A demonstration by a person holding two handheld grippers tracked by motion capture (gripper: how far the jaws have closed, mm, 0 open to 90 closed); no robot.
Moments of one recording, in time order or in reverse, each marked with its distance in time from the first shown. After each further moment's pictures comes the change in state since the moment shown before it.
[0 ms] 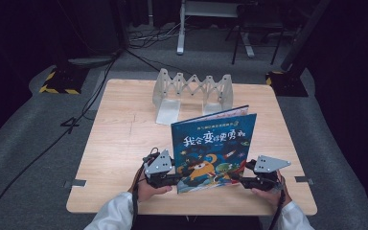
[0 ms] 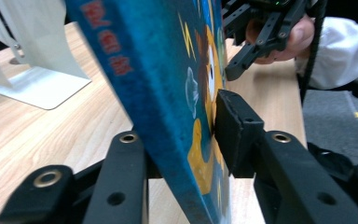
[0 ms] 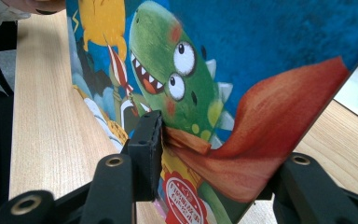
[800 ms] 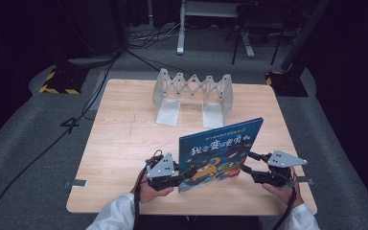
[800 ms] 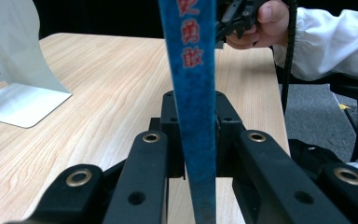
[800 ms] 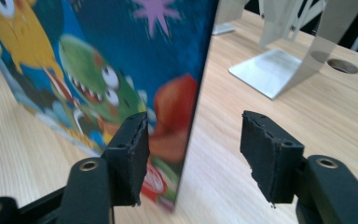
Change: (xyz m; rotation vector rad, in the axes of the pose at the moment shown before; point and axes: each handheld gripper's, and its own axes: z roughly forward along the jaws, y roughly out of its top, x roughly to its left) left arm -0.007 0.004 0.006 -0.016 -0.045 0.056; right arm -0.017 0.003 -0.028 -0.022 -0.188 0.082
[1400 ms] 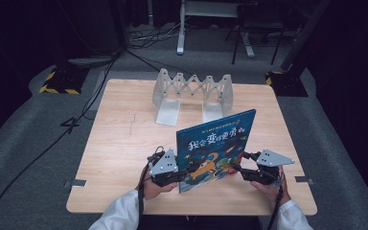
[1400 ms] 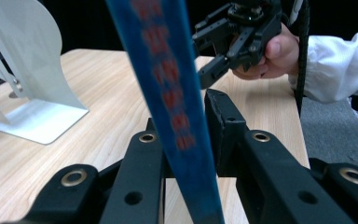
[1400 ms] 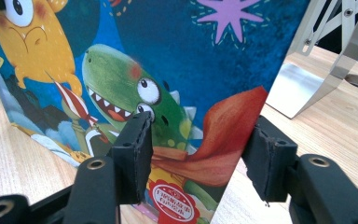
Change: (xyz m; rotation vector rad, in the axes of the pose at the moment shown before) left arm 0.003 0.009 0.005 -0.051 0.058 0.021; right arm 0.013 0.002 0.025 -0.037 -0.004 -0.022
